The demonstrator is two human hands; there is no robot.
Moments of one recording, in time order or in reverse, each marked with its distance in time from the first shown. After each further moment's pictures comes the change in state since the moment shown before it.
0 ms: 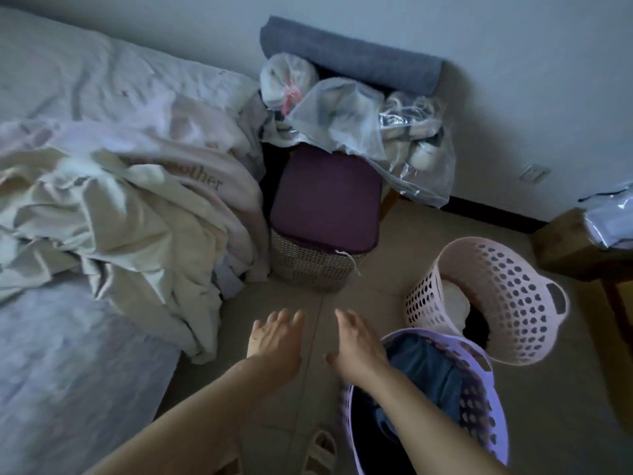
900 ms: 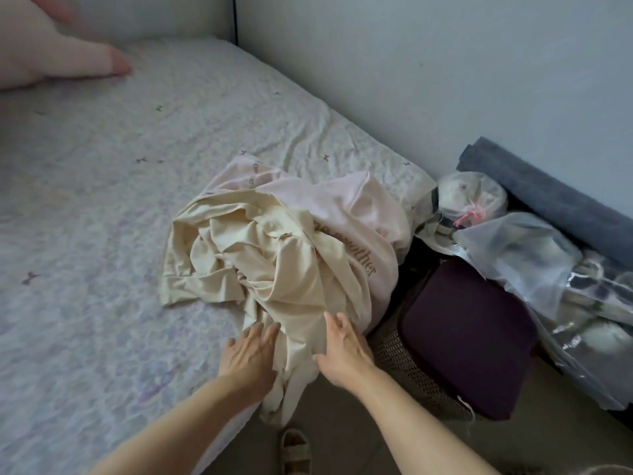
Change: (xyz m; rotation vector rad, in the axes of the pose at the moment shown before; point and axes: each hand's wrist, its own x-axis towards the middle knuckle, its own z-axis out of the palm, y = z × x) left_hand -0.034 -0.267 -0.081 -0.265 0.126 -0.538; right_hand 0.133 -0.300 -0.027 -0.270 -0.127 -0.440
